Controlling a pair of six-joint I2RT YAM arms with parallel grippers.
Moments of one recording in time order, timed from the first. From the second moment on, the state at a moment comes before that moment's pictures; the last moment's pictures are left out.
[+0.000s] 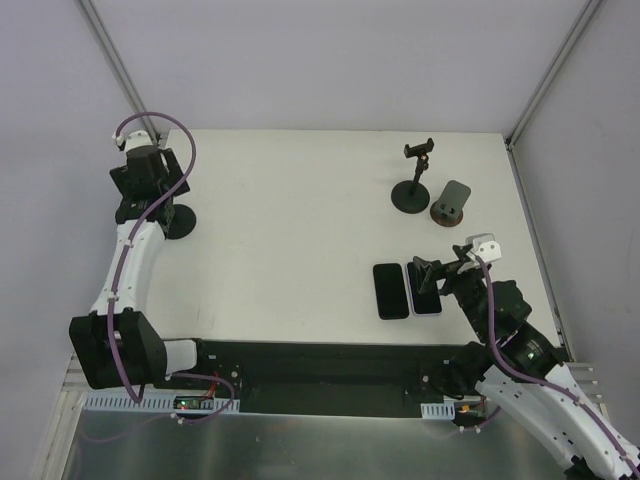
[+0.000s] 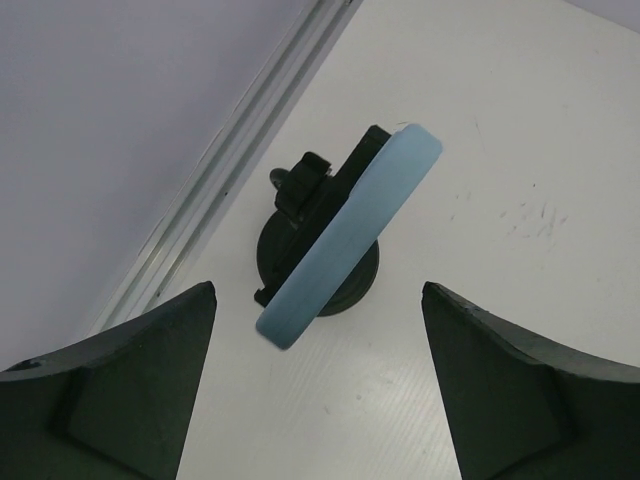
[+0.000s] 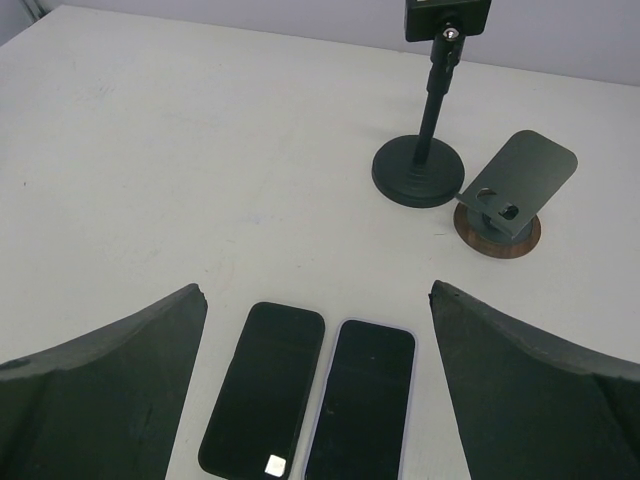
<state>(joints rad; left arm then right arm) 0.12 1.24 1.08 -0.33 -0.35 -0.19 0.72 0.25 0.51 -0.36 0.38 0.06</state>
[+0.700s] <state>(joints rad) 0.13 1.34 1.15 -0.28 -0.19 -0.08 0.72 0.29 0.51 -0.36 0.38 0.05</state>
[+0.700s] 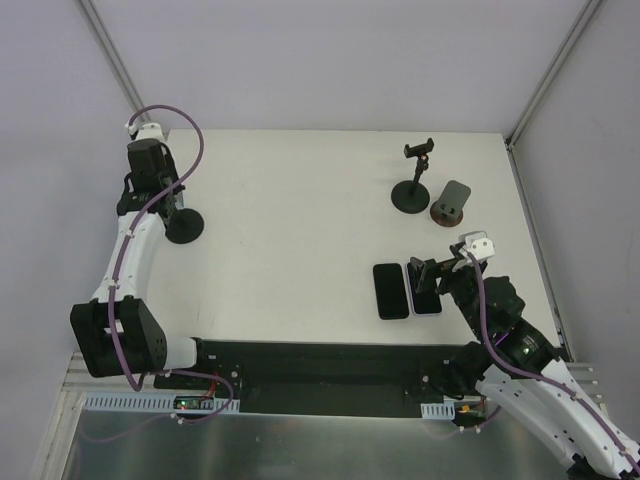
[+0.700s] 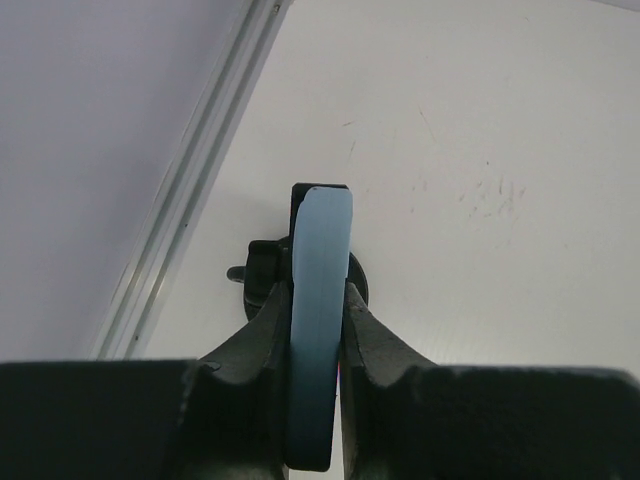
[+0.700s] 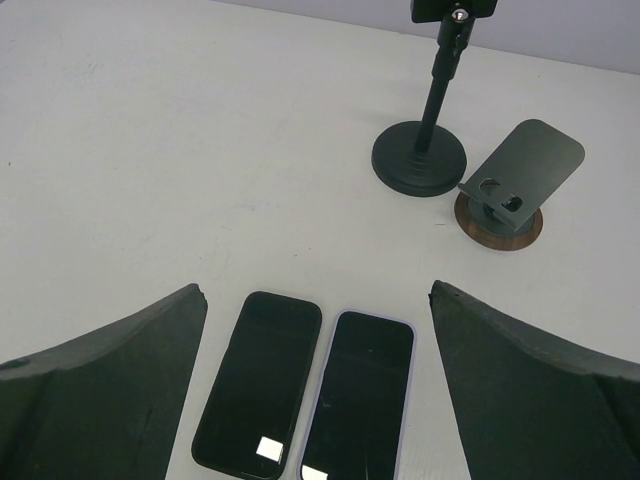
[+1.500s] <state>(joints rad) -0.66 1.17 1.09 -0.44 -0.26 -0.19 0.72 0.33 0.50 -0.35 0.32 0.05</state>
